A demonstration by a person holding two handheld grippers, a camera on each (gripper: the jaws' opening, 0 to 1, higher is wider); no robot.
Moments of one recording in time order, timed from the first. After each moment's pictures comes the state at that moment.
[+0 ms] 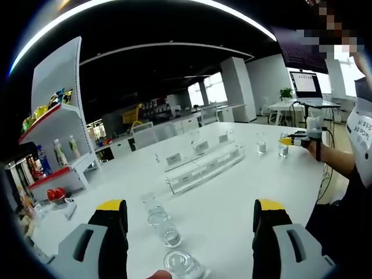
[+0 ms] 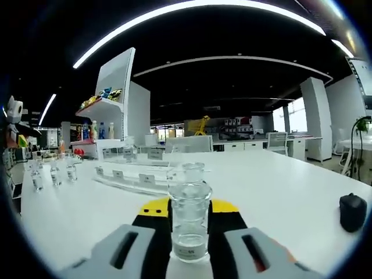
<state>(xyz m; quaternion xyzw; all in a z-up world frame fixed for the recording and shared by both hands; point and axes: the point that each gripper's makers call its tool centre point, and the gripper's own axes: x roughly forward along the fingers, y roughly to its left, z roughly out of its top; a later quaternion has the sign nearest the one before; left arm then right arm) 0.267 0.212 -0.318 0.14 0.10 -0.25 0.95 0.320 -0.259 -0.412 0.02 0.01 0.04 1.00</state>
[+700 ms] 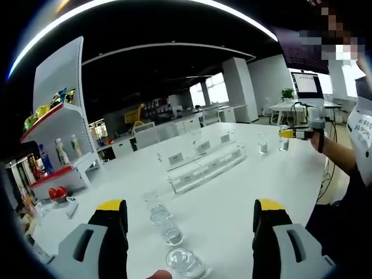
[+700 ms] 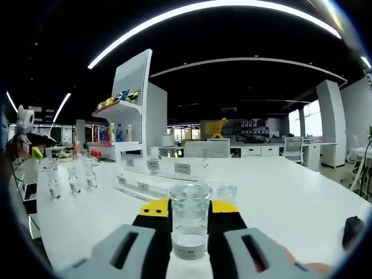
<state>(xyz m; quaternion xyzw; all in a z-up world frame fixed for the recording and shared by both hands) 0.263 0.218 -0.316 0.14 0.09 -0.24 0.96 0.312 -0.209 -0.358 0.01 0.00 0.10 0.99</state>
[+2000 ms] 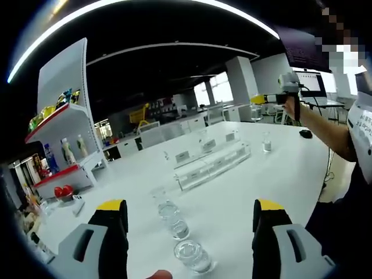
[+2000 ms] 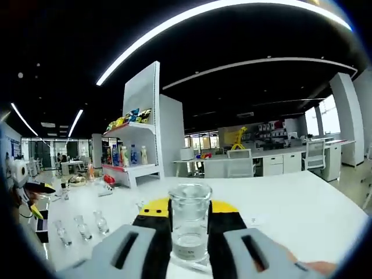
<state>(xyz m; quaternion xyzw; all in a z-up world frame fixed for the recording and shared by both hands) 0.256 0.232 -0.315 0.14 0.09 -0.22 0.96 0.424 -0.148 -0.233 0.04 -0.02 0.17 0.98</state>
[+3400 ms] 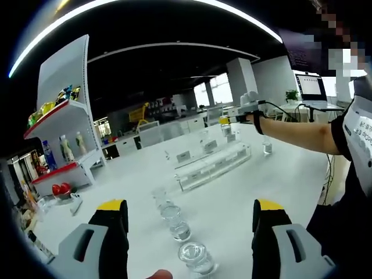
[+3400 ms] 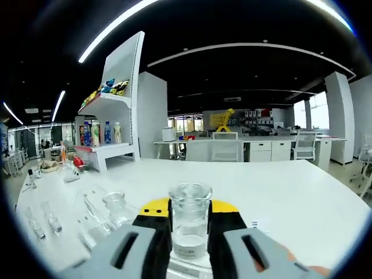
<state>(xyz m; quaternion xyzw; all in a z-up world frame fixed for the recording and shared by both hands) 0.266 0.240 -0.314 0.13 0.10 -0.23 0.96 0.581 -0.126 -0.312 0.01 0.05 0.11 0.99</state>
